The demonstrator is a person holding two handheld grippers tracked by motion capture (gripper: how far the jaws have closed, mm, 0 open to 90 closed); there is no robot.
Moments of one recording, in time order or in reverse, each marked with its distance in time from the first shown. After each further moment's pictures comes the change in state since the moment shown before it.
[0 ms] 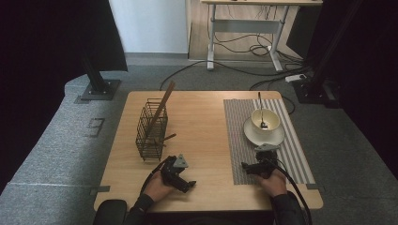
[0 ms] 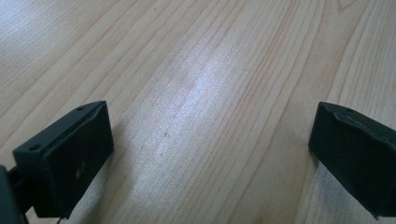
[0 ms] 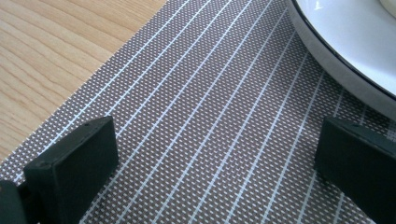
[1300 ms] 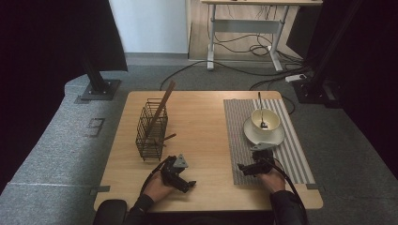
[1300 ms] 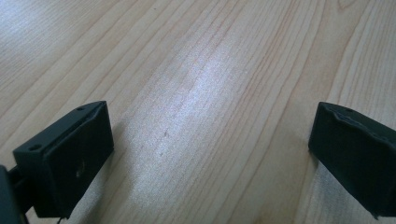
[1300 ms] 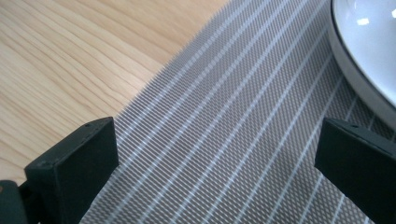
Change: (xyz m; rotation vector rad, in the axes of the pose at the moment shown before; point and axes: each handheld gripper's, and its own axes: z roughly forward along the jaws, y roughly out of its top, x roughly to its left) left arm 0.000 0.000 0.000 0.001 0.001 0.000; right arm 0.019 0.018 -0.013 0.017 0.064 -0.052
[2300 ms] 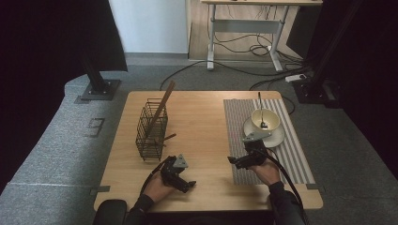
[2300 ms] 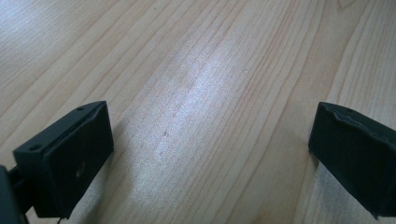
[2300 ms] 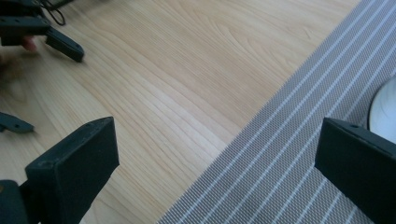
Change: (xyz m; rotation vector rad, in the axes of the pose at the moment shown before) left arm 0.000 0.000 0.000 -0.004 0.003 -0.003; right arm 0.025 0.055 -0.022 -0.068 0.128 -0.064
